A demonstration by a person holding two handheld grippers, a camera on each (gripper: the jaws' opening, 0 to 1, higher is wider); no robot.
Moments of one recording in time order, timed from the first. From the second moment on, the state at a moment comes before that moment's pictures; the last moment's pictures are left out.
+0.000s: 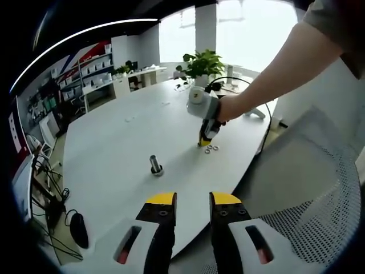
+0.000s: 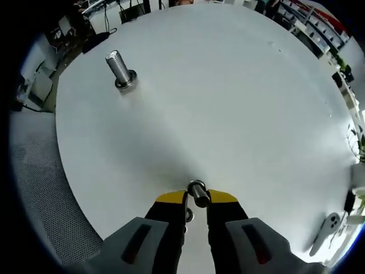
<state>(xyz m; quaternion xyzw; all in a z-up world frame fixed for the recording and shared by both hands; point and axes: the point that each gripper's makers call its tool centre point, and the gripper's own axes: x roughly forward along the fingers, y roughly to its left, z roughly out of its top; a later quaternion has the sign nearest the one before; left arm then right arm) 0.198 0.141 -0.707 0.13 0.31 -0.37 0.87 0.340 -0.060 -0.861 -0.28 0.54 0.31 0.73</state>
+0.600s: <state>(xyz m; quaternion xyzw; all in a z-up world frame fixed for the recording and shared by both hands) 0.198 0.140 -0.707 0.13 0.31 -0.37 0.87 0.318 -0.077 -0.849 -0.26 0.56 0.30 0.73</state>
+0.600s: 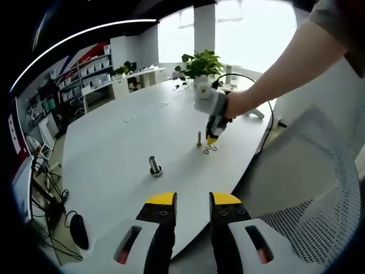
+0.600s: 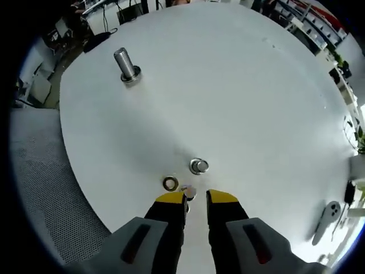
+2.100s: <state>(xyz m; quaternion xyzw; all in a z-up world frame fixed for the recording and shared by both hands) 0.196 0.141 -0.713 0.16 0.31 -0.37 0.86 0.310 -0.090 -0.878 -0.30 0.62 0.28 0.67</state>
